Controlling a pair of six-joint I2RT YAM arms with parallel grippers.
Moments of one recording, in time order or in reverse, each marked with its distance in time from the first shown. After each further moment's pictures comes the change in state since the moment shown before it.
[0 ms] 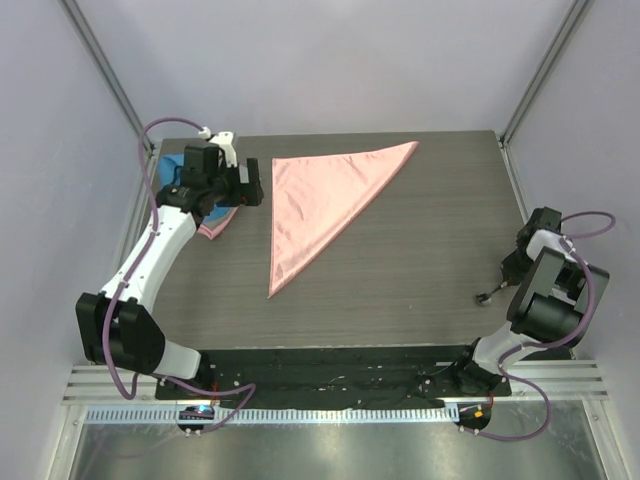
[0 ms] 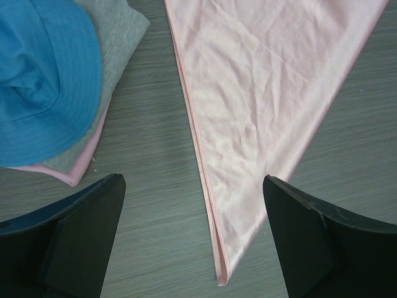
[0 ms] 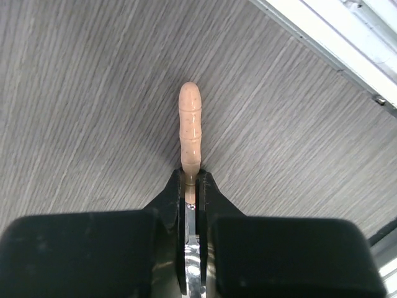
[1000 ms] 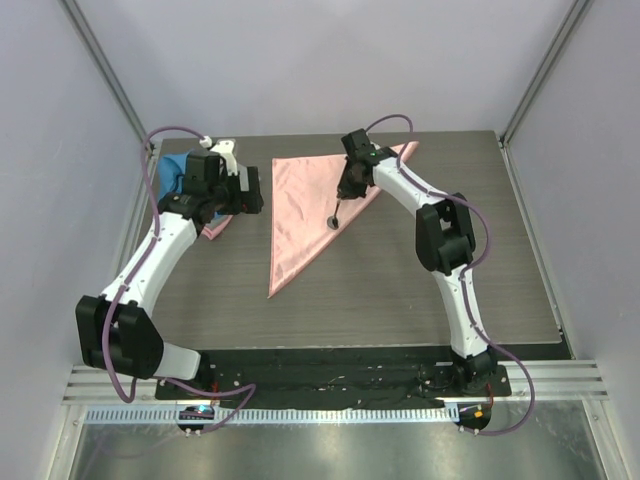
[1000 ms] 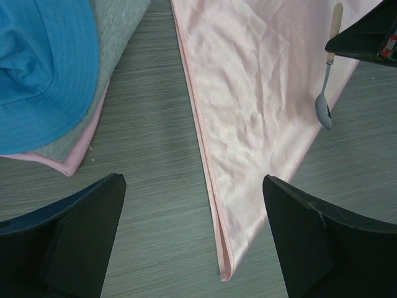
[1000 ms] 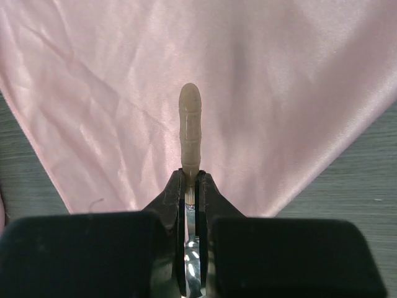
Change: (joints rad) left arm 0.000 -0.027 -0.087 0.041 -0.002 -0.001; right arm 0.956 0.739 1.156 -0.150 -0.198 0.290
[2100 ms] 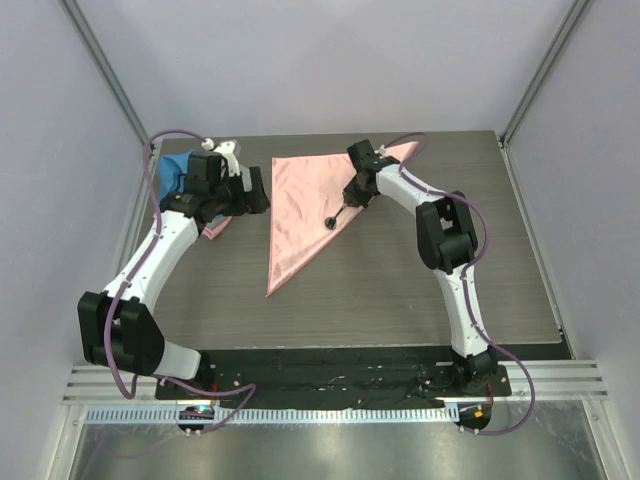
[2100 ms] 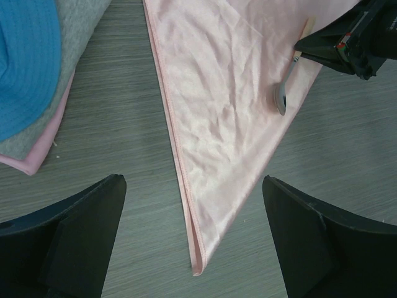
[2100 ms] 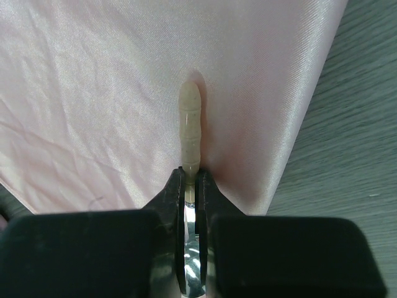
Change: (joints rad) left arm 0.000 0.017 0.000 -0.003 0.078 -0.073; right arm -0.020 0.022 -0.104 0.045 0.072 0.314
